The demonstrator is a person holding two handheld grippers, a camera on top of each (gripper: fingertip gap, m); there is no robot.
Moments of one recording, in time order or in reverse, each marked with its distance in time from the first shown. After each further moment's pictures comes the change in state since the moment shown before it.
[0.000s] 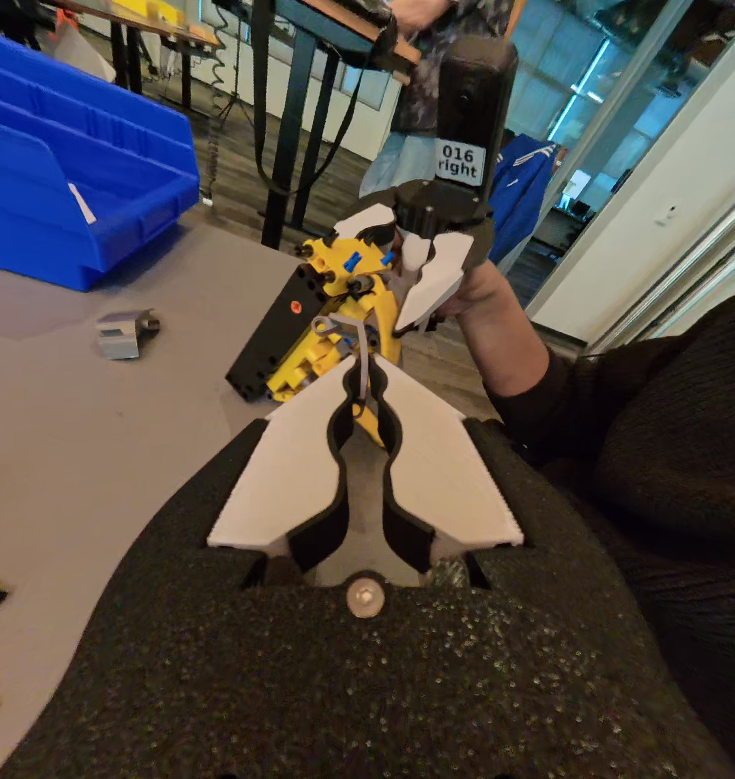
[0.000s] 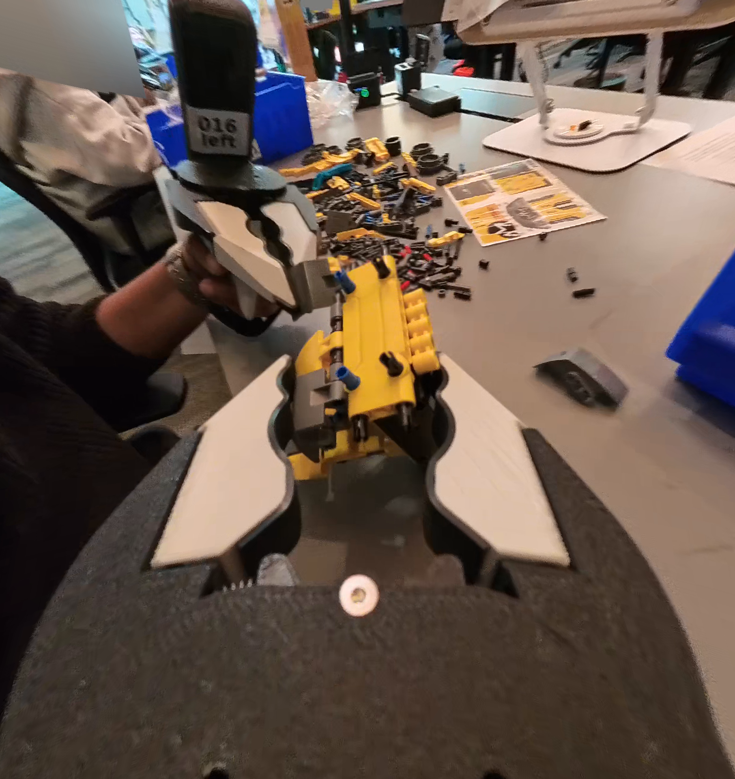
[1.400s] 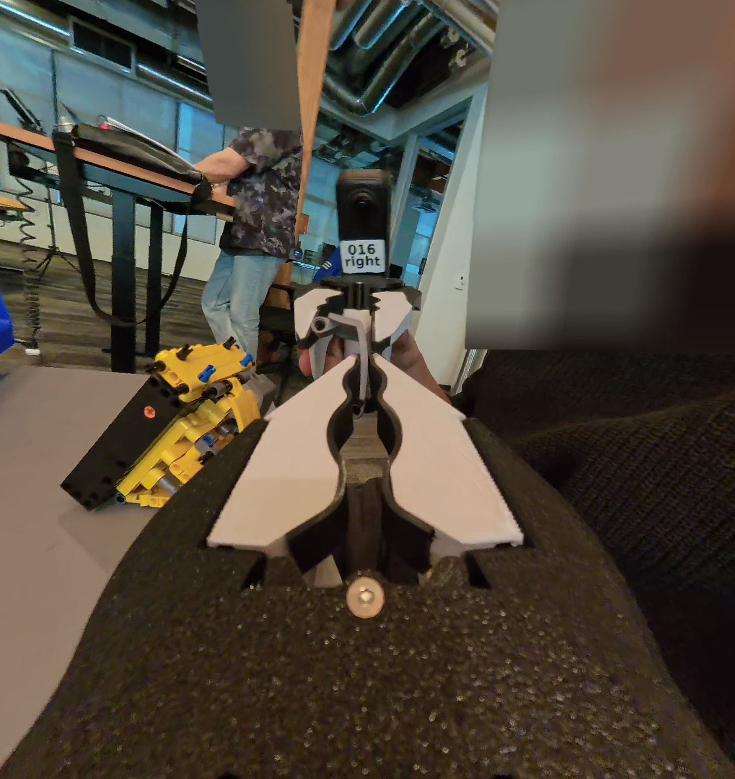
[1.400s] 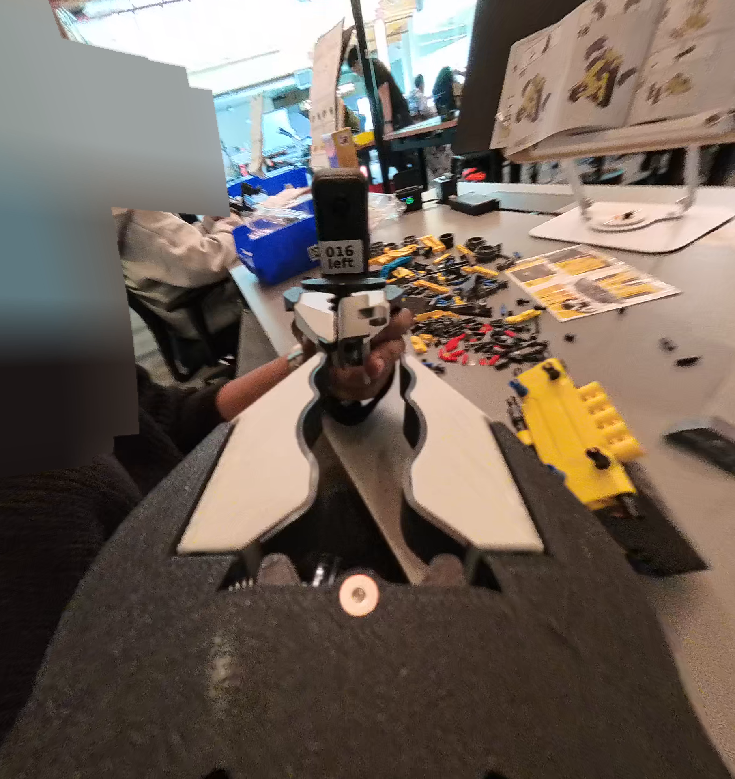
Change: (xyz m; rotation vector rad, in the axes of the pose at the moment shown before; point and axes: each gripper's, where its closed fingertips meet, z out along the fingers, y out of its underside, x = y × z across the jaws) left arm 0.070 -0.024 -0.024 0.265 0.431 0.100; right arm -0.085 -0.043 -0.003 0.204 -0.044 0.051
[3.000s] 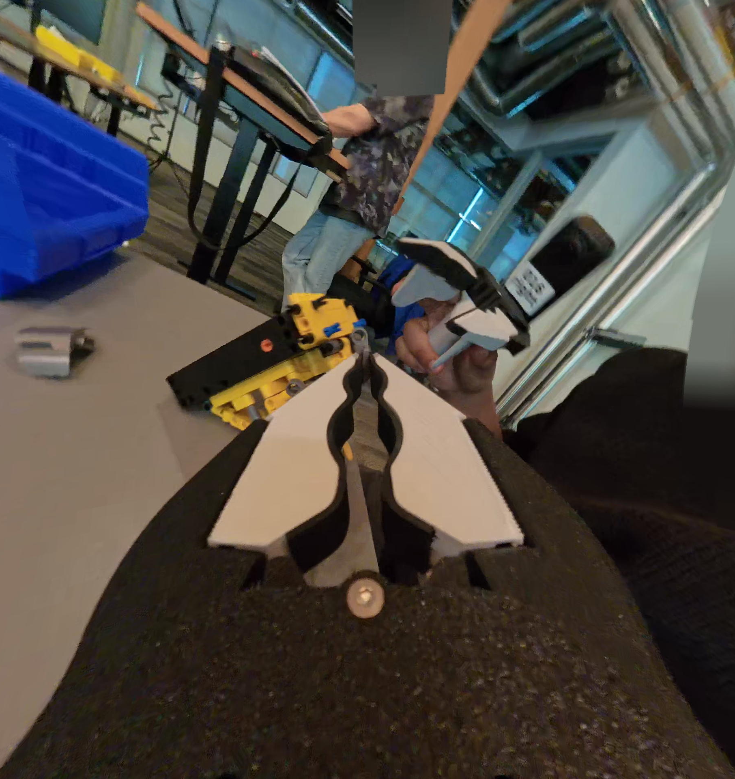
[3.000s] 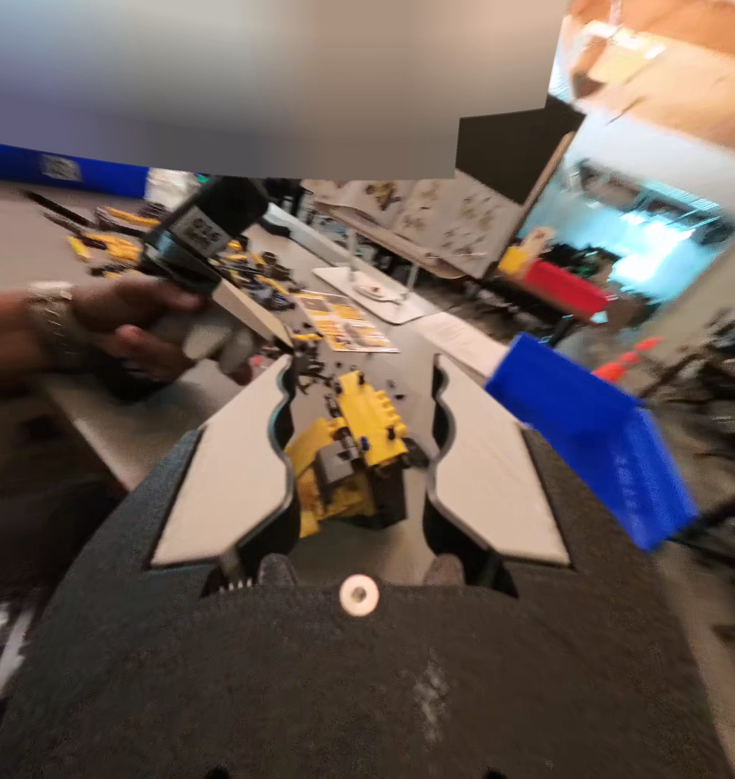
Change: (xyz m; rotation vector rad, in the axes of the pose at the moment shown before) left arm -0.064 0.012 -0.016 -0.028 -0.268 -0.263; right arm 0.047 -0.021 -0.033 0.029 0.499 -0.538
